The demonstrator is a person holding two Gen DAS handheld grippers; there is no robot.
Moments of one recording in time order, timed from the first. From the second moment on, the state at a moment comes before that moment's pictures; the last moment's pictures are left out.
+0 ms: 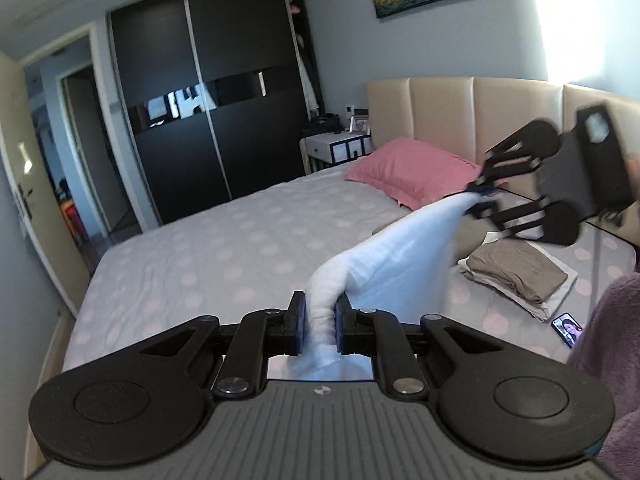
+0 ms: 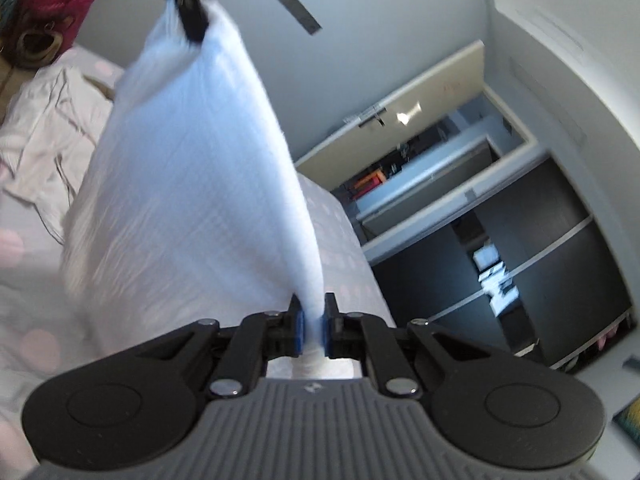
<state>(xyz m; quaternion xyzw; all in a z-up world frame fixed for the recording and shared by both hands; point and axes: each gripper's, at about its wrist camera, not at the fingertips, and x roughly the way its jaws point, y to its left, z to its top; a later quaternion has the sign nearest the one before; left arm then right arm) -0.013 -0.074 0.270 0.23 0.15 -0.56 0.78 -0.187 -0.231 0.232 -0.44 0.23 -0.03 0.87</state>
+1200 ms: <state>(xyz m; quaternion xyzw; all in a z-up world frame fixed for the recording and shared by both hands) -0.071 -0.132 0.147 0.39 0.17 -0.65 0.64 -0.230 -0.275 0.136 -0.38 0.41 -0.05 0.83</state>
